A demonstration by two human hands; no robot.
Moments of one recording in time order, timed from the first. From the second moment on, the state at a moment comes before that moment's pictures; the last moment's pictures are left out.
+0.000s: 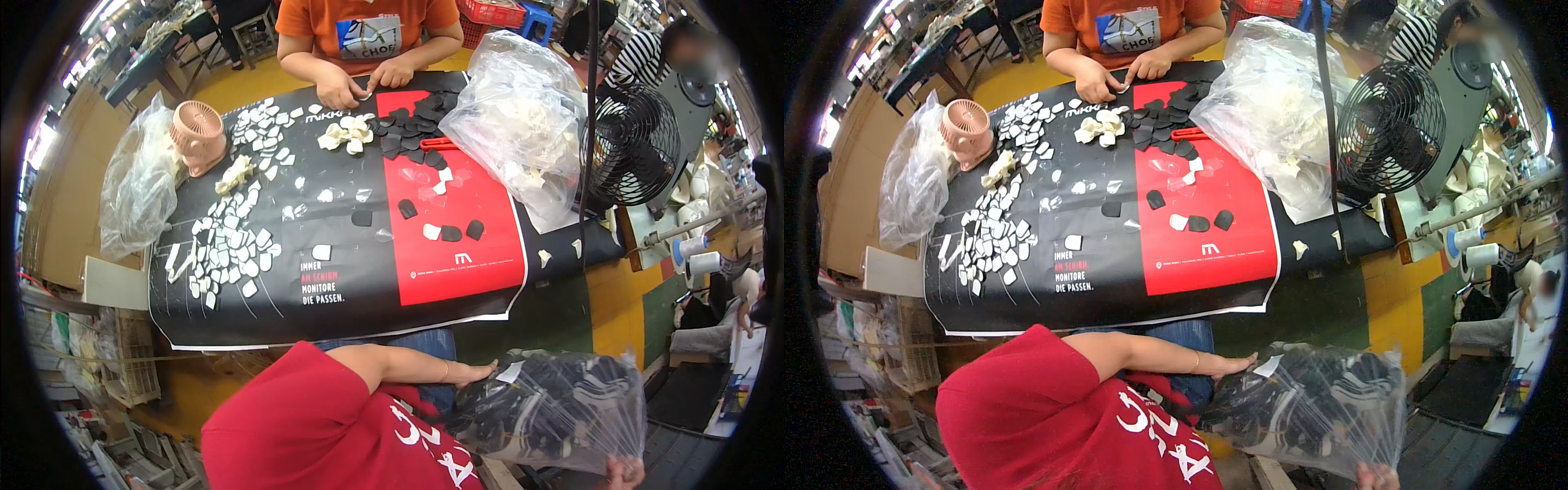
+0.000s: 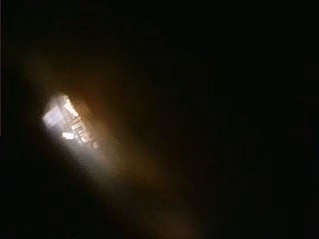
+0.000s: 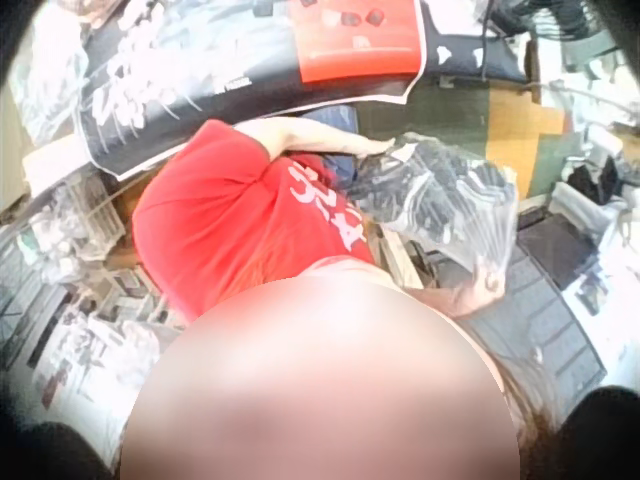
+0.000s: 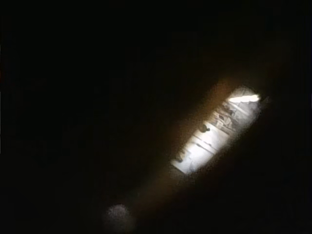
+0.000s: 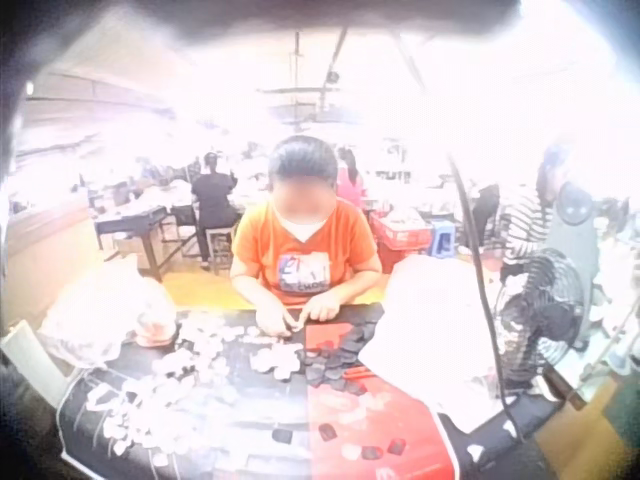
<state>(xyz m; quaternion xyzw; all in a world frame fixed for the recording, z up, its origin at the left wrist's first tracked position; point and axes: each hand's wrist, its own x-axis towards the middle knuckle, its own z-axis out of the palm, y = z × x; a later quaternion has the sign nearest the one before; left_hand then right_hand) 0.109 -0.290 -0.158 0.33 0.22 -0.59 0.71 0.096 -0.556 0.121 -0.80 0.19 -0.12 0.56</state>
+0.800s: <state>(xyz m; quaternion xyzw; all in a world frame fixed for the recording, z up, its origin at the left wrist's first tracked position) -0.012 -0.261 -0.031 0.27 -0.21 -0.22 0.91 0.122 0.105 0.343 0.27 0.75 -0.60 0.10</state>
